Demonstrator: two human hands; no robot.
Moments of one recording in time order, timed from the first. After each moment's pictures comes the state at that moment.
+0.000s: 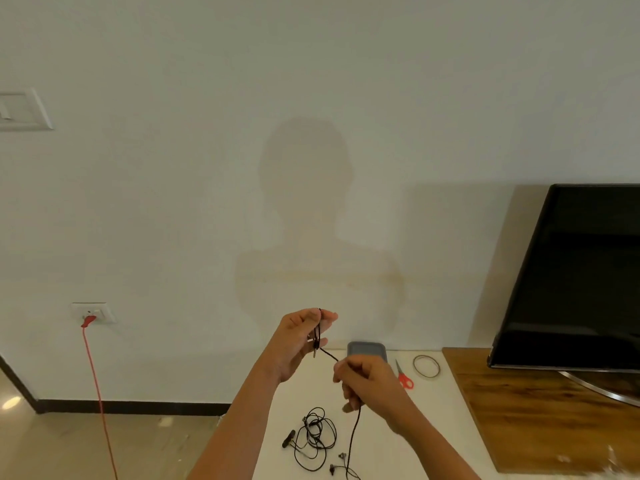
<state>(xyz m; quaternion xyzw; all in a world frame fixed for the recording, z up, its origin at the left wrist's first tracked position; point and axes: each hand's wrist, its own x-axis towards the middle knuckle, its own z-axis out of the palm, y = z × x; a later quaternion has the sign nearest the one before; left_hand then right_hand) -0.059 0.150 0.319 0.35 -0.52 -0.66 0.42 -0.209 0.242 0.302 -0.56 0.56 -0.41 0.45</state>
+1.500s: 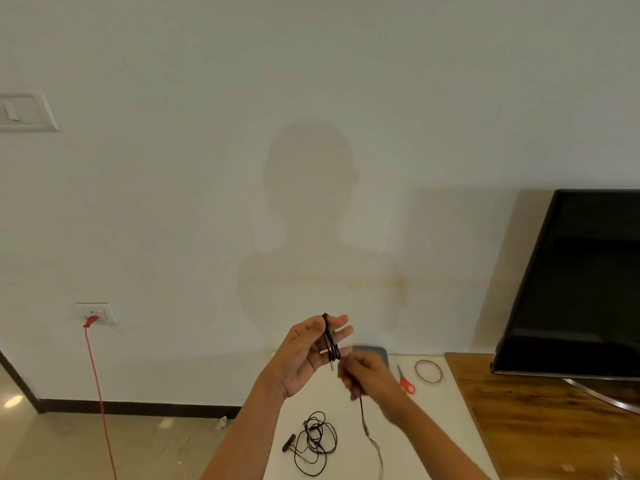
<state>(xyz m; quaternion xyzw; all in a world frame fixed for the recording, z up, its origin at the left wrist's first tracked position) -0.065 0.169 0.322 0.23 -0.43 -0.76 0.43 -0.220 0.209 0.274 -0.54 0.54 -0.42 0.49</state>
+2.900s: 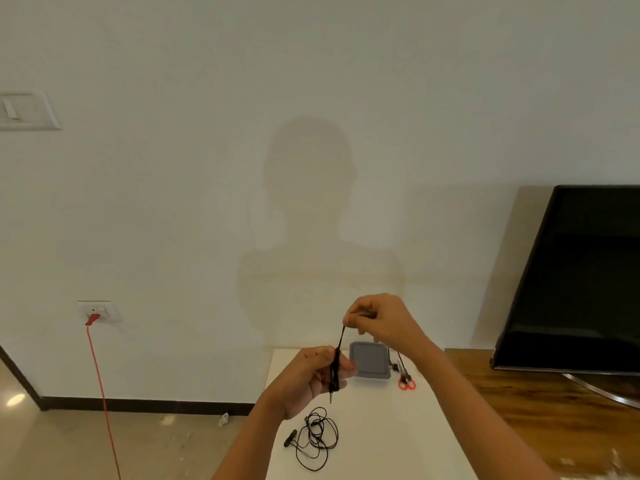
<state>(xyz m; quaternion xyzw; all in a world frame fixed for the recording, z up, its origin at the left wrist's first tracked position) -0.056 0.190 0.295 0.32 -0.53 -0.72 0.32 -0.244 0.187 0.361 -0.69 0.57 -0.36 0.25</state>
